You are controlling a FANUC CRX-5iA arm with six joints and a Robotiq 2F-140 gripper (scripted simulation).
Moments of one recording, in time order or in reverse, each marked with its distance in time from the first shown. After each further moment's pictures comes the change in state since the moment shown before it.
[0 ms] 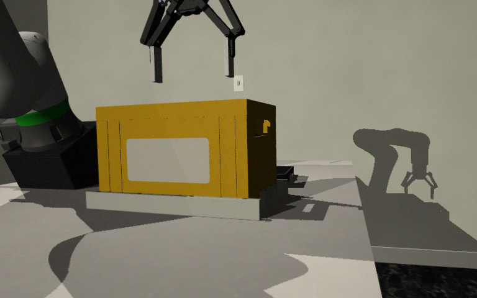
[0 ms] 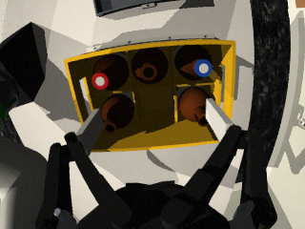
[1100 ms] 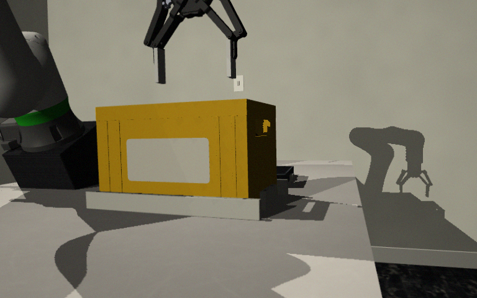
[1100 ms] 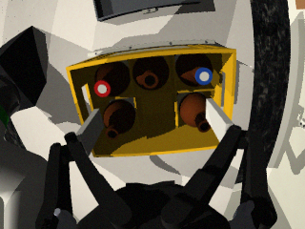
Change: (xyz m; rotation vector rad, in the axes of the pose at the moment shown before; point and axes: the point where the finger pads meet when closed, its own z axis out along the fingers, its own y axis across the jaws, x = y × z) arm 0.013 -0.001 0.000 0.000 0.000 0.000
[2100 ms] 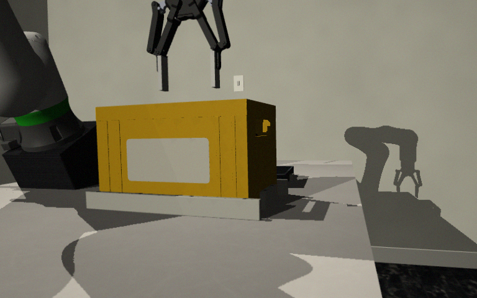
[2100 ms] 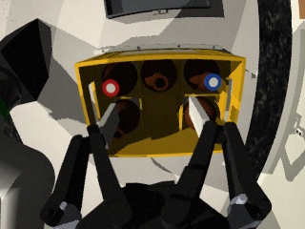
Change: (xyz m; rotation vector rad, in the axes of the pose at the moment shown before) arm 0.004 -0.014 0.002 0.000 0.000 -0.058
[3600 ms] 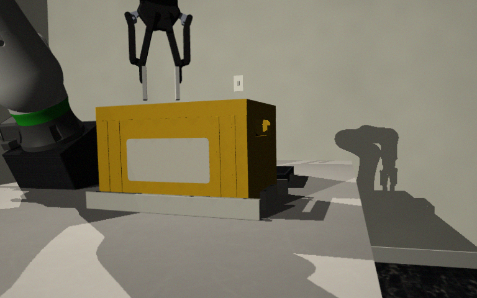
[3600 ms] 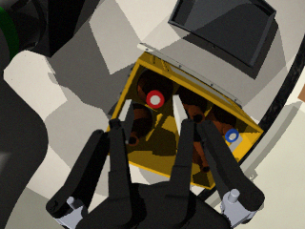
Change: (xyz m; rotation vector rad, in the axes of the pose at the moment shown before) arm 0.024 -0.072 0.007 0.000 -0.001 -0.511
